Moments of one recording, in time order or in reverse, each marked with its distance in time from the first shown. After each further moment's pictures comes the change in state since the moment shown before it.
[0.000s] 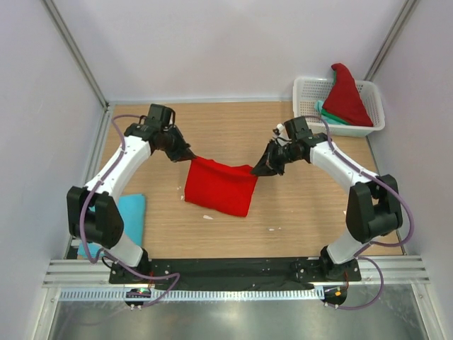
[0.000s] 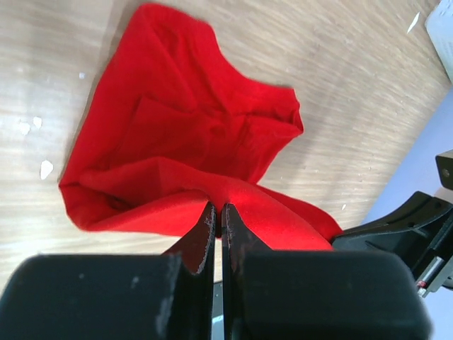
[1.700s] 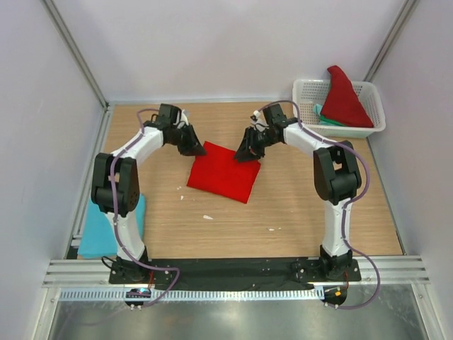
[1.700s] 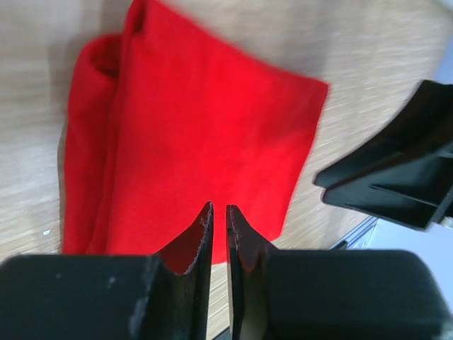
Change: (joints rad) left arm 0.054 0.336 0.130 0.253 0.264 0.275; right arm 0.012 0.484 0.419 0.071 -0.015 -0.172
